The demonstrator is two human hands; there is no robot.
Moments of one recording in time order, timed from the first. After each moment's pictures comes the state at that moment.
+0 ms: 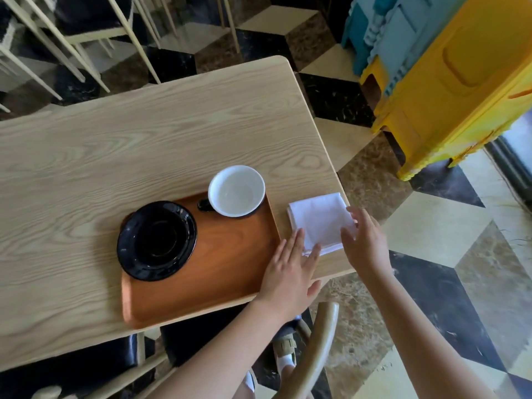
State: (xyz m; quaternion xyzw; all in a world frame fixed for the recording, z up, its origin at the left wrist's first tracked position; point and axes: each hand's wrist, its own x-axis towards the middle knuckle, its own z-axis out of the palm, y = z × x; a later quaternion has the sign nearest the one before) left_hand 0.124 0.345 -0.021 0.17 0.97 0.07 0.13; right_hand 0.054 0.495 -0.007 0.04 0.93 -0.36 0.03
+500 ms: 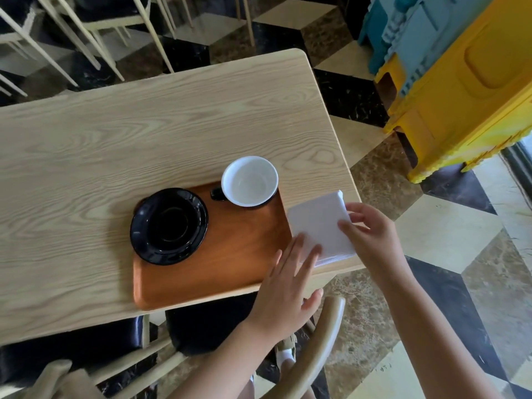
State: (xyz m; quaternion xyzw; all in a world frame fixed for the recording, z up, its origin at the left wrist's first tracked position) left_hand 0.166 0.333 -0.012 0.12 0.96 0.24 0.04; right_hand 0.065 0.478 0.039 0.08 0.79 -0.59 0.13
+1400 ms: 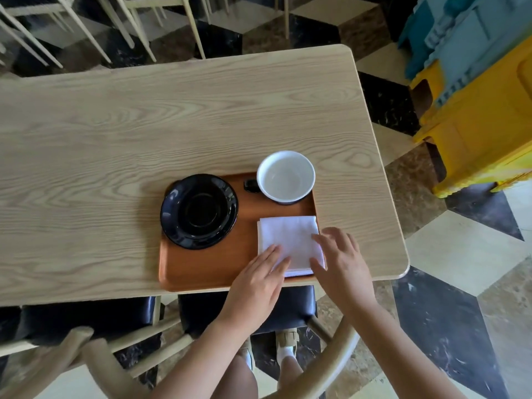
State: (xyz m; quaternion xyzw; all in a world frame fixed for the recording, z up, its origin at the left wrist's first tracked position) left_hand 0.192 0.257 -0.028 0.06 0.98 0.21 -0.02; right_hand 0.107 0.417 -0.001 -0.19 0.95 -0.25 0.09
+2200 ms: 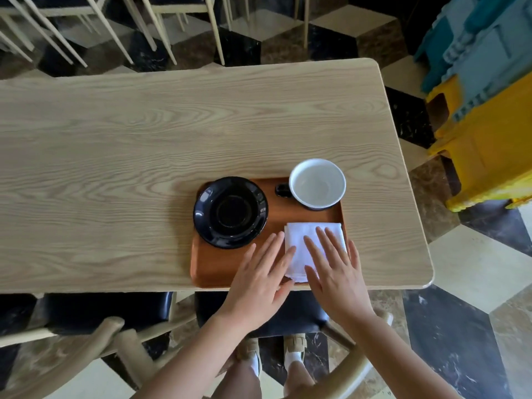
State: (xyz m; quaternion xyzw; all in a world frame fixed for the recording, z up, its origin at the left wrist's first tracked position) left_hand 0.205 0.212 -0.007 0.05 0.99 0.12 0.04; right_hand 0.134 0.374 0.000 -0.30 0.95 -0.12 0.05
